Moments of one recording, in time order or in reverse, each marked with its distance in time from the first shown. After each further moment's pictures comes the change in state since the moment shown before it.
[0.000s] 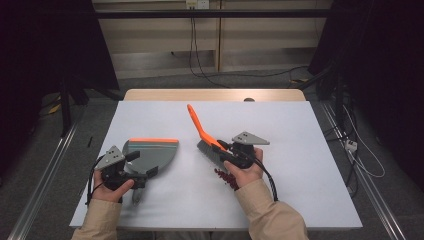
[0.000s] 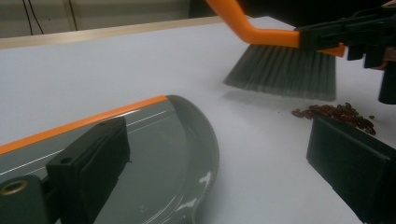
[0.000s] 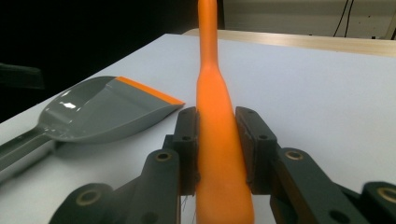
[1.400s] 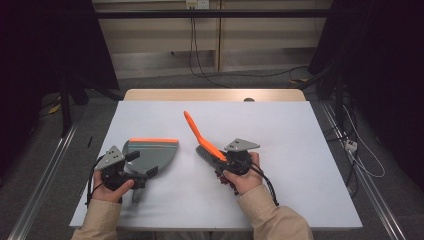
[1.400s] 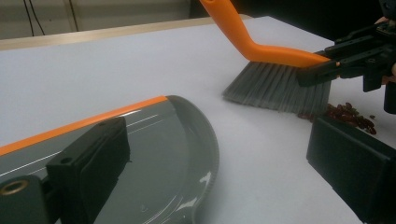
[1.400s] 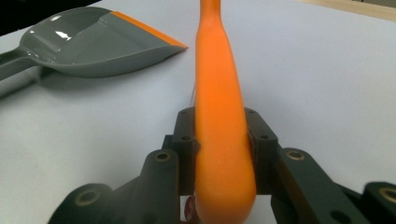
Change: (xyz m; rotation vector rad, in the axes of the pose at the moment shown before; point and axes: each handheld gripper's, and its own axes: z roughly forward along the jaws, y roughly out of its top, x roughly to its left) left arm -0.001 0.001 -0.001 -0.001 0.003 0.005; right arm 0.007 -0.016 -0.002 0.178 -0.004 -0.140
